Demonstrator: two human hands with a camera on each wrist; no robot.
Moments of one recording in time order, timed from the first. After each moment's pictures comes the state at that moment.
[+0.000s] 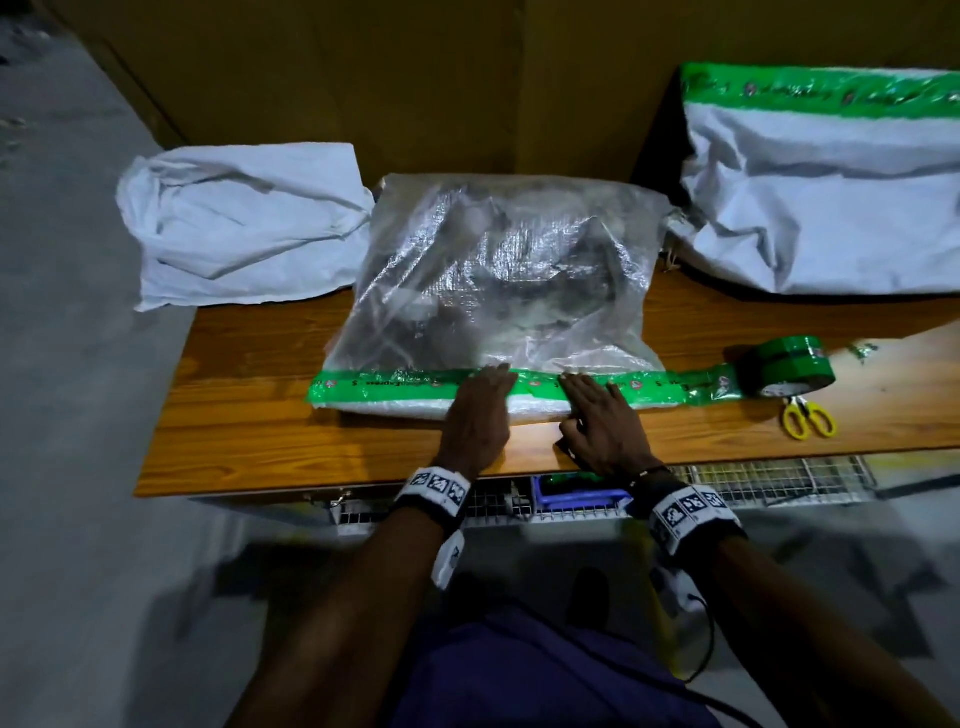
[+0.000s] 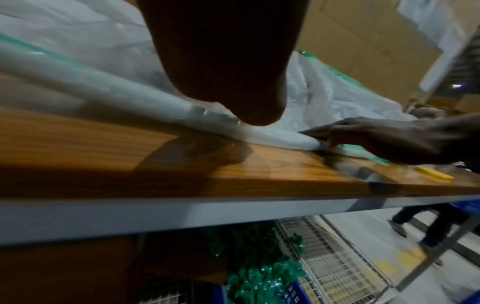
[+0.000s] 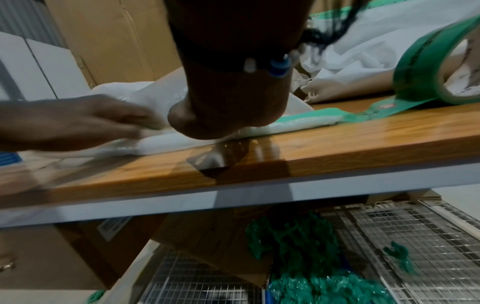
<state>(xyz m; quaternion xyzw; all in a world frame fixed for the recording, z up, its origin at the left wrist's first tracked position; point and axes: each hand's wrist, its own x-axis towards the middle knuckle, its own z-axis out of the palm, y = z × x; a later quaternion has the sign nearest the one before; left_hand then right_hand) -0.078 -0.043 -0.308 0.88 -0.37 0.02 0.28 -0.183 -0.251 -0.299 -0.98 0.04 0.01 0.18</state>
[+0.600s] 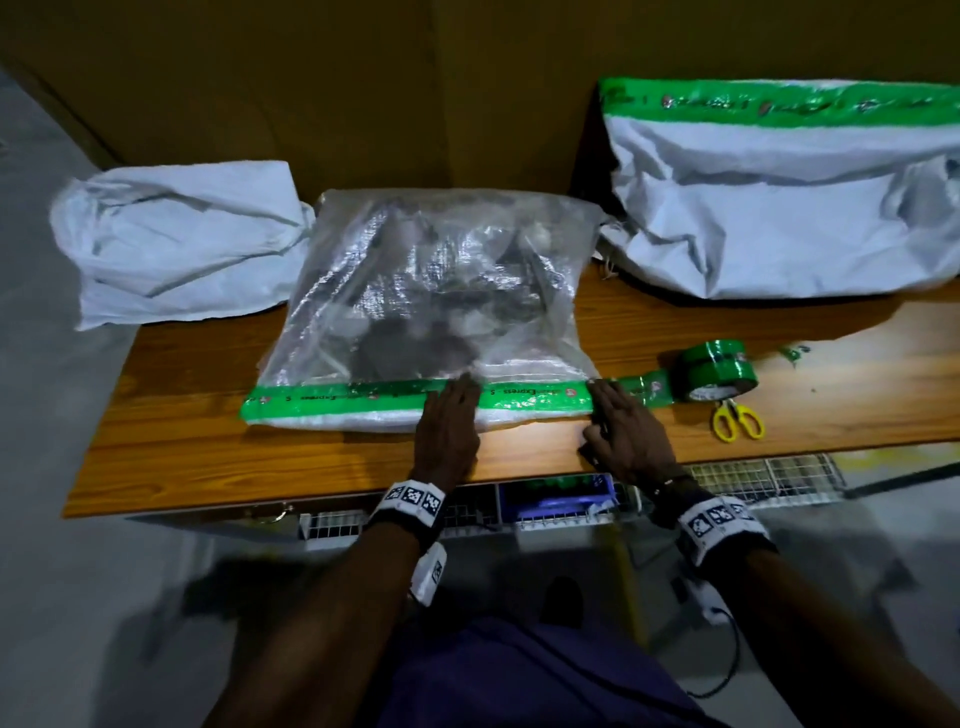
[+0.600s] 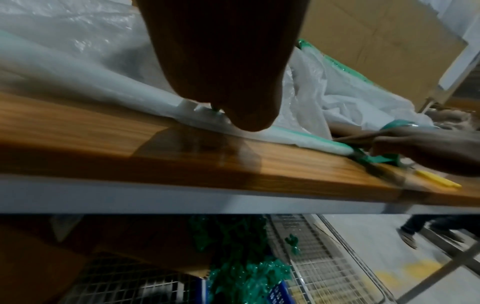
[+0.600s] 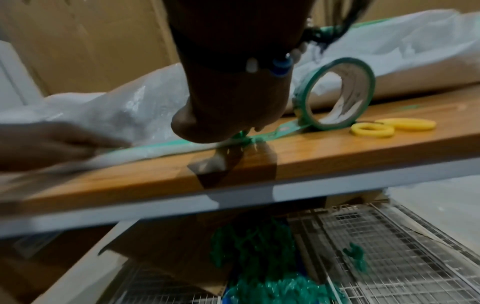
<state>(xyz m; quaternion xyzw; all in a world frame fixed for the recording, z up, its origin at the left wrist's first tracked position) -0.104 -0.099 -0.325 0.92 -0.32 -0.01 0.23 -0.241 -0.363 -0.289 -0.97 0.10 0.01 0.21</state>
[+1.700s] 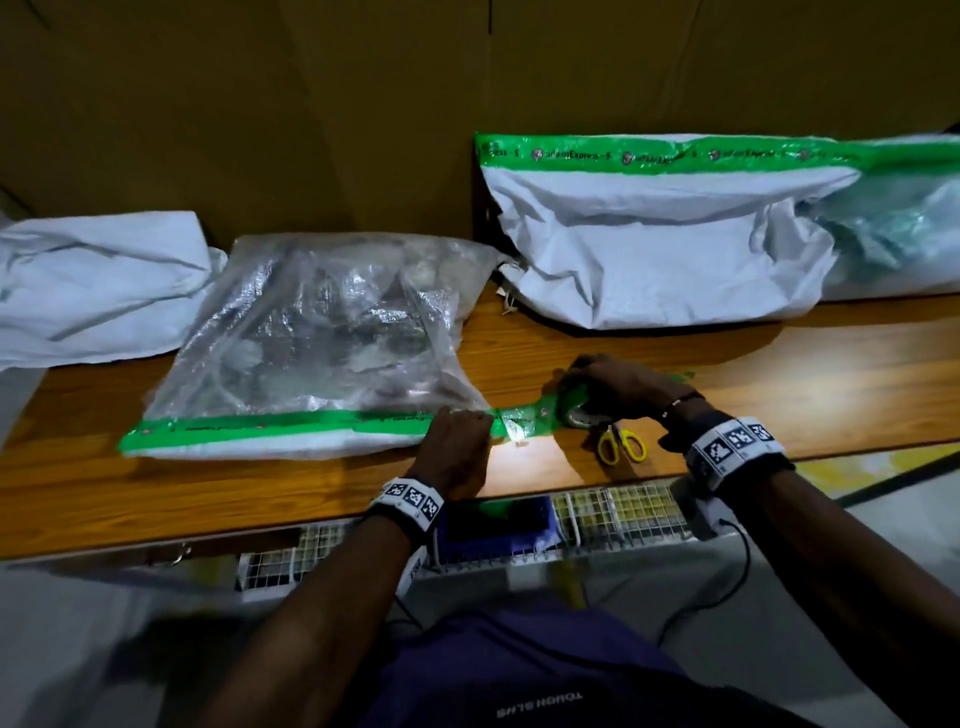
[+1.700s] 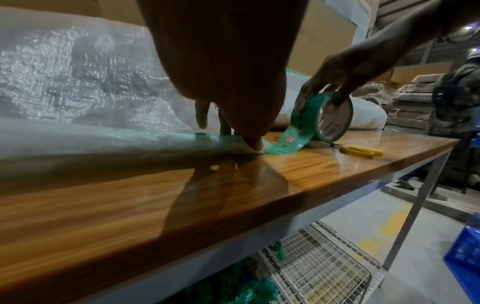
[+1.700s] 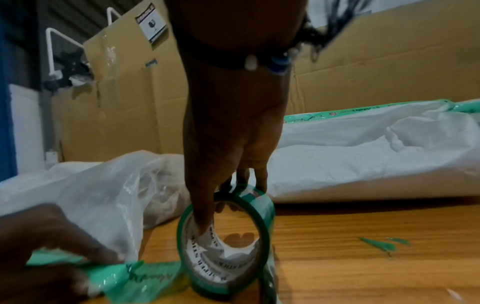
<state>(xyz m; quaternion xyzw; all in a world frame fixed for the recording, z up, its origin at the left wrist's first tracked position) -0.164 -0.265 -0.271 0.90 -0.44 -0.03 0.04 -0.225 -0.560 -0.204 -0.98 -0.07 0.13 0.15</state>
